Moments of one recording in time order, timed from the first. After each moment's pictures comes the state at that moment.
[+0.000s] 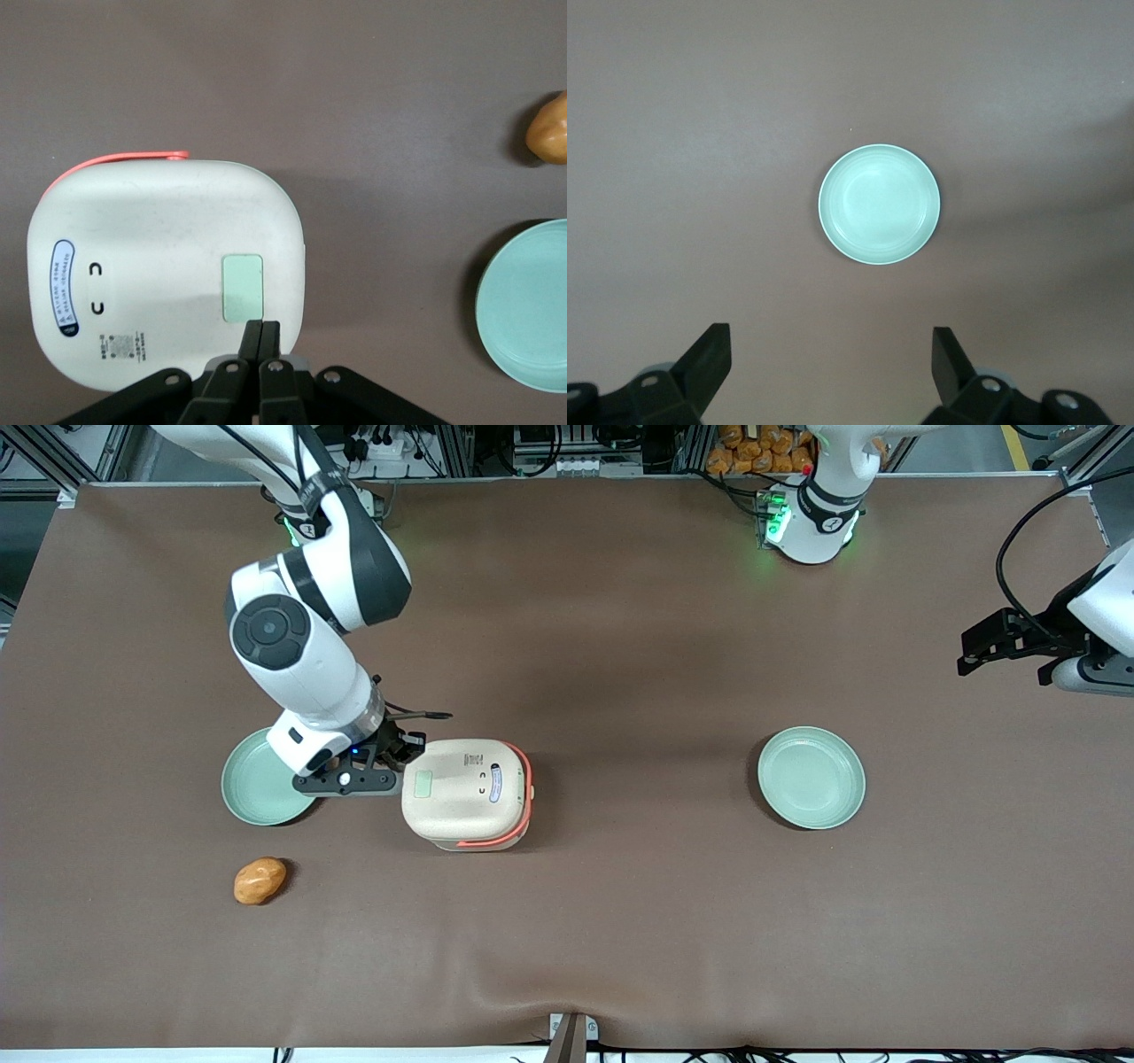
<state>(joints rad) 0.47 0.35 -0.06 -1.63 0.02 2.03 0.40</state>
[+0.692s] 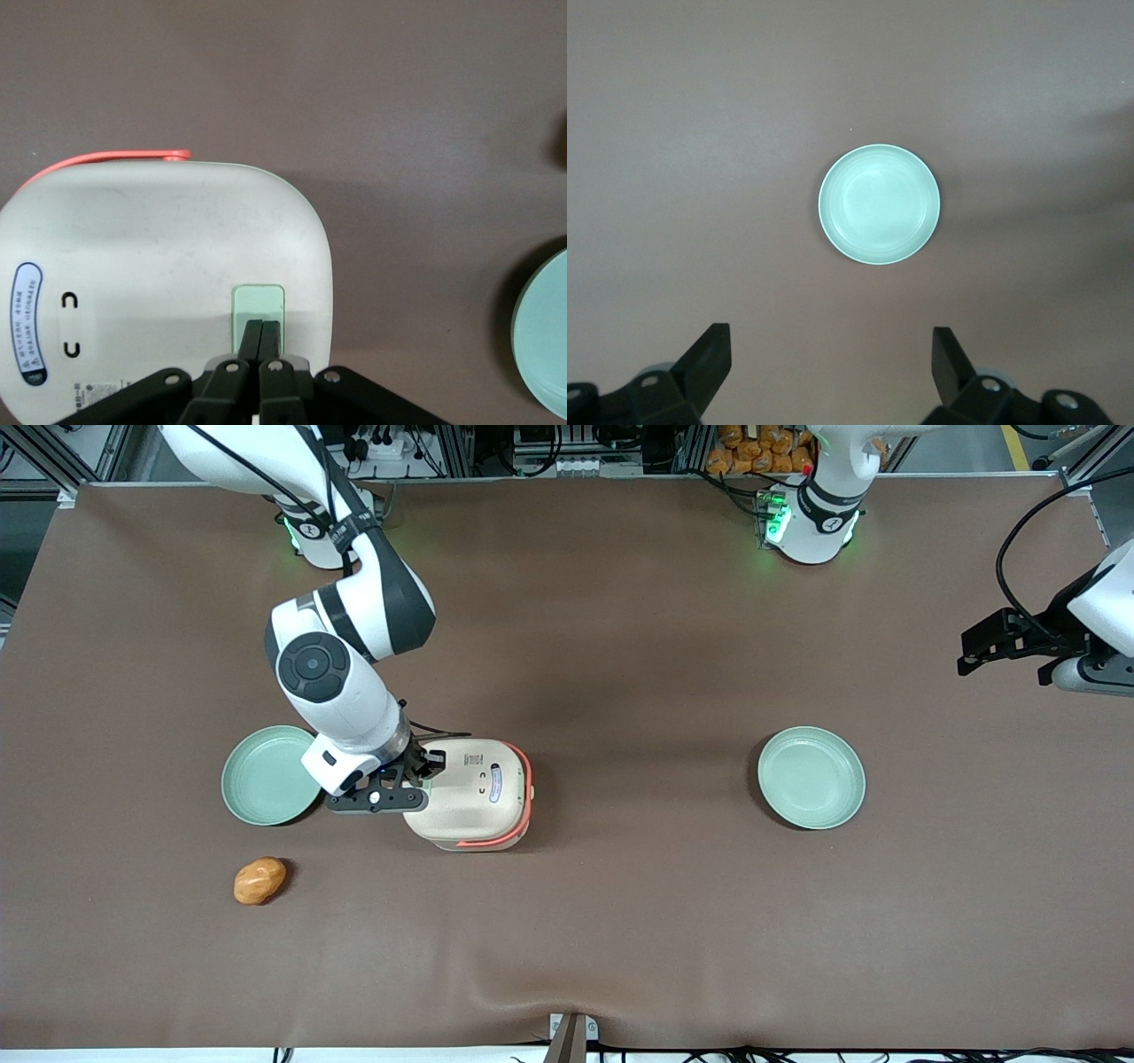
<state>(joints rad) 0.49 0.43 -0.06 -1.63 0.02 2.09 0.40</state>
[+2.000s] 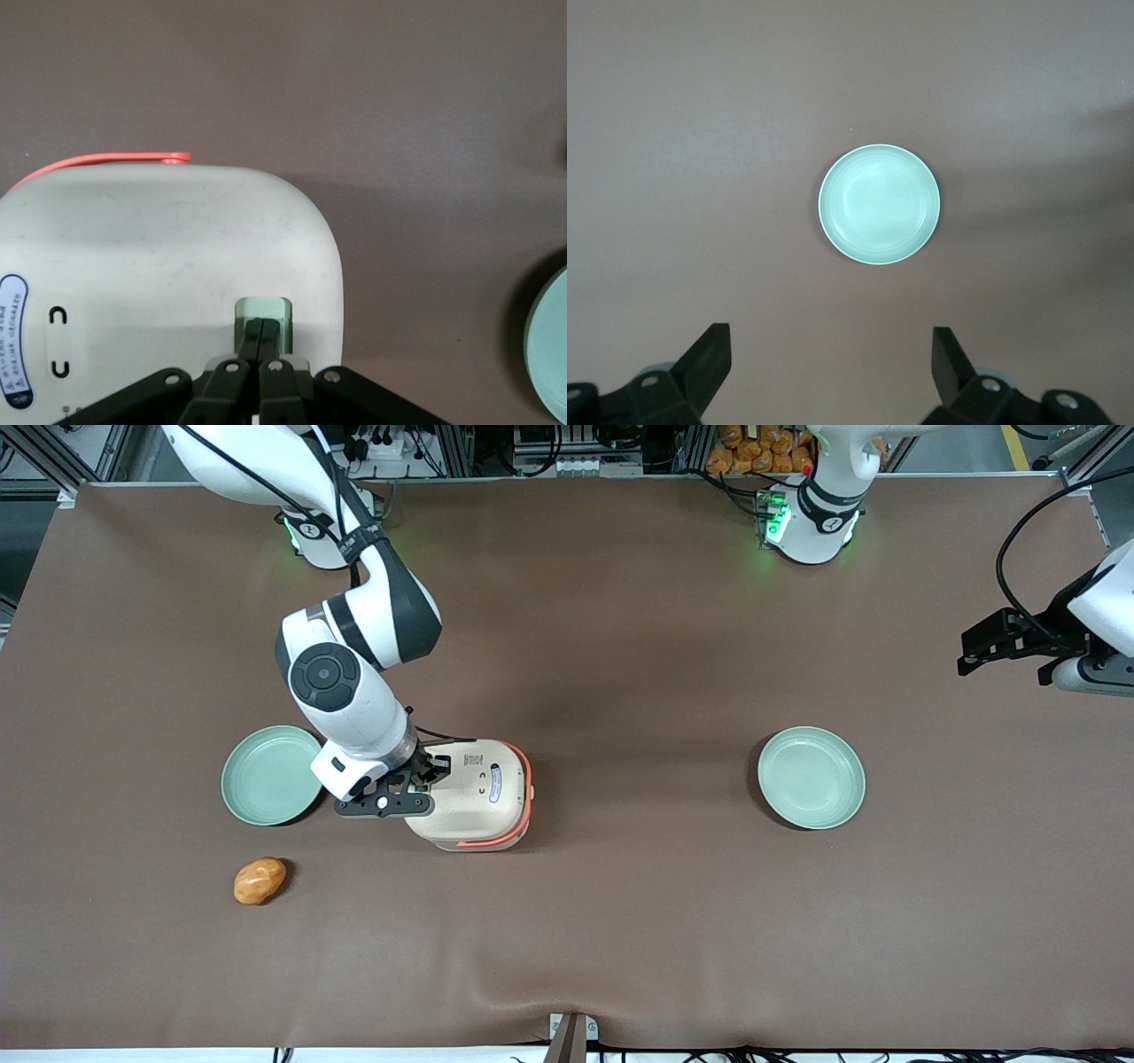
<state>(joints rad) 0.49 0.45 -0.06 -1.63 0.02 2.12 0.40</state>
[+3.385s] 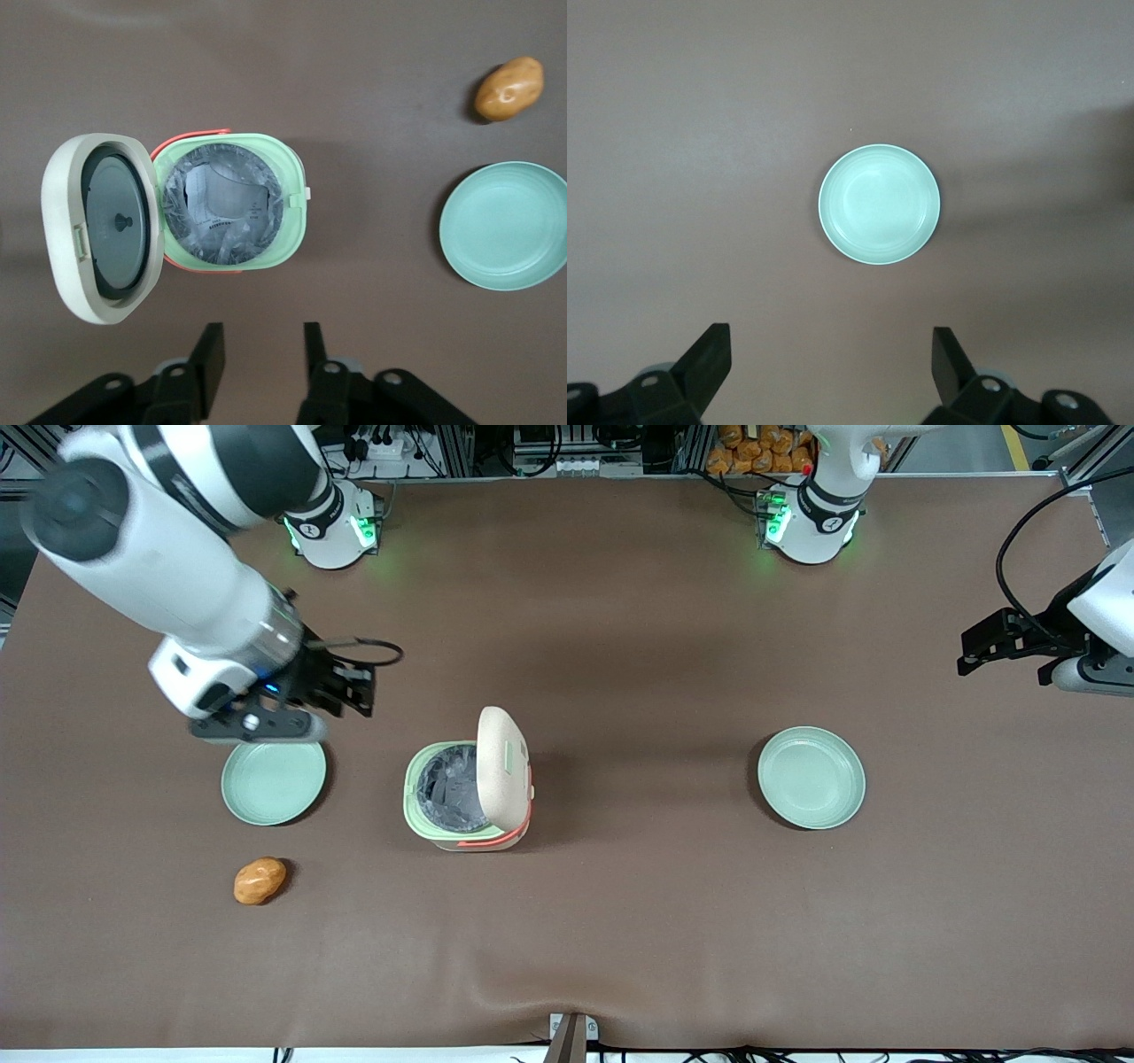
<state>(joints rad) 0.43 0.25 -0.08 -1.30 0.14 1.56 0.40</state>
